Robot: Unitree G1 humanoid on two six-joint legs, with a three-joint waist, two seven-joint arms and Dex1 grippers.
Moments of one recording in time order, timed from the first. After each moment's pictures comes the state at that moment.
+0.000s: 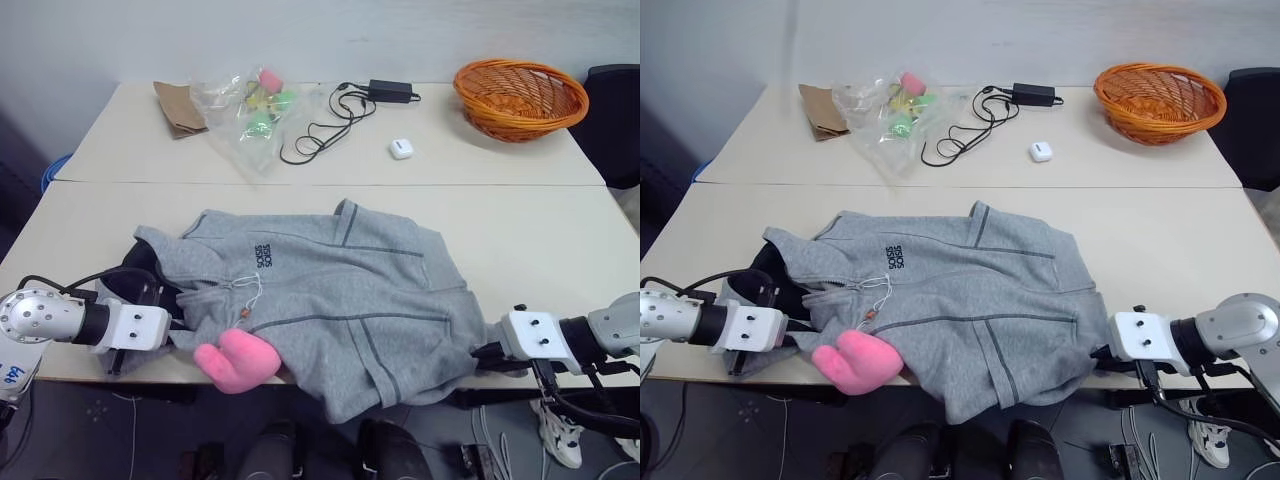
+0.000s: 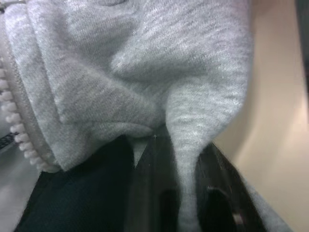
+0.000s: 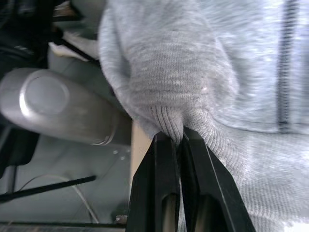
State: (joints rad) left arm -0.08 1.12 0.07 0.10 -0.13 -0.30 -1.25; right arm 0.02 -1.24 -0.06 -0.26 0.34 0.10 1.32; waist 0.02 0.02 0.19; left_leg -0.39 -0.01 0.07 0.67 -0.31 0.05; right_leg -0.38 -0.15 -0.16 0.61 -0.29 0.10
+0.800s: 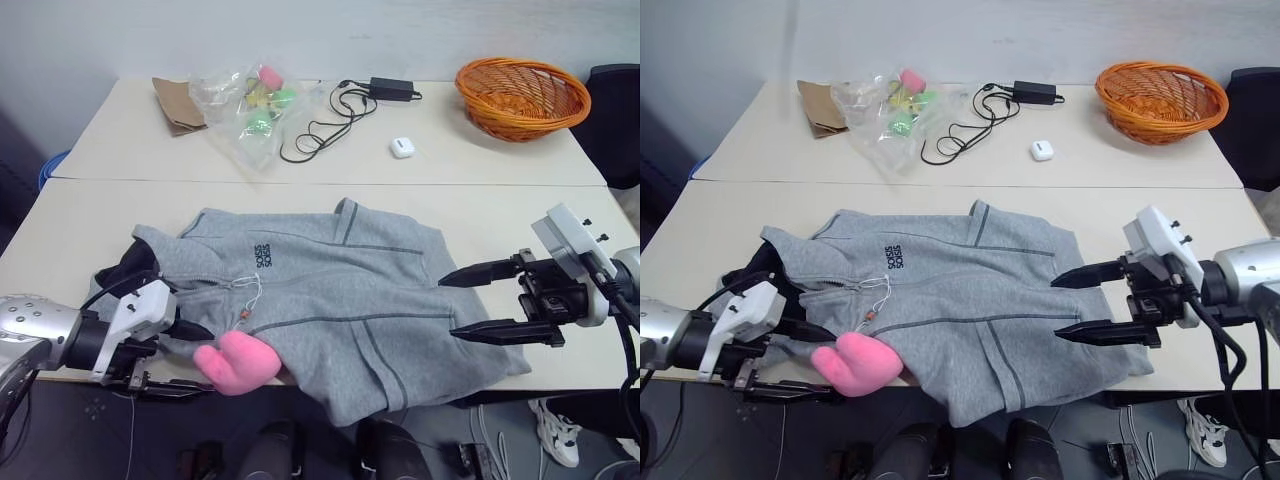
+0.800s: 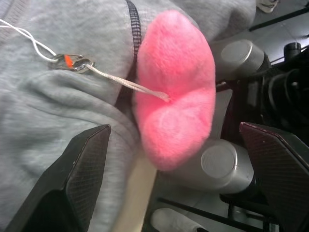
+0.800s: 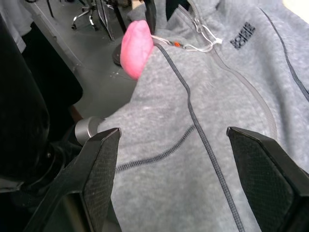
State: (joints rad) left arm 0.06 1.17 0.21 -0.43 -0.66 0.65 -1.18; right arm -0.30 -1.15 -0.21 -0.40 0.91 0.73 1.30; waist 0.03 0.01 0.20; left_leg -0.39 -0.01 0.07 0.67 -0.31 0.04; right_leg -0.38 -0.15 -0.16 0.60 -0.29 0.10
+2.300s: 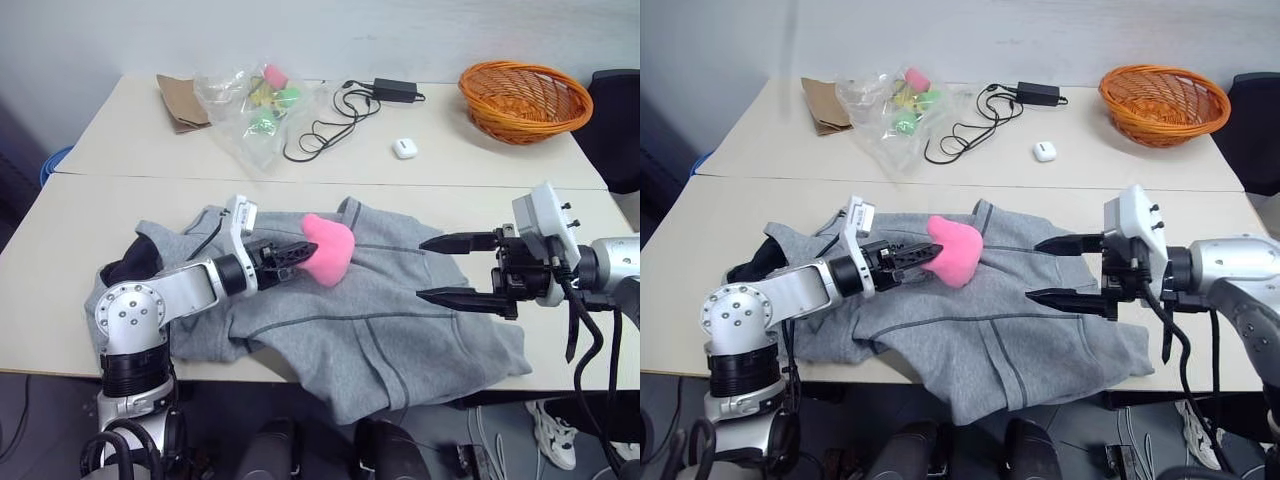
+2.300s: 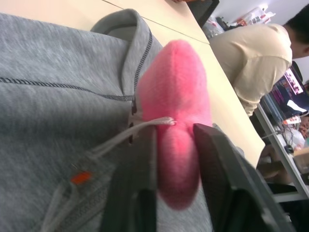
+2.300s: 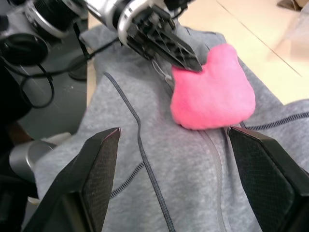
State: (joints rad) left arm -0.54 0.38 0.28 -0.22 -1.29 1.35 0.06; right arm -0.37 -1.00 -0.16 -0.44 0.77 0.66 1.08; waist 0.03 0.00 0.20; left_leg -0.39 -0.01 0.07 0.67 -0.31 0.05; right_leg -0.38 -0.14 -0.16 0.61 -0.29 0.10
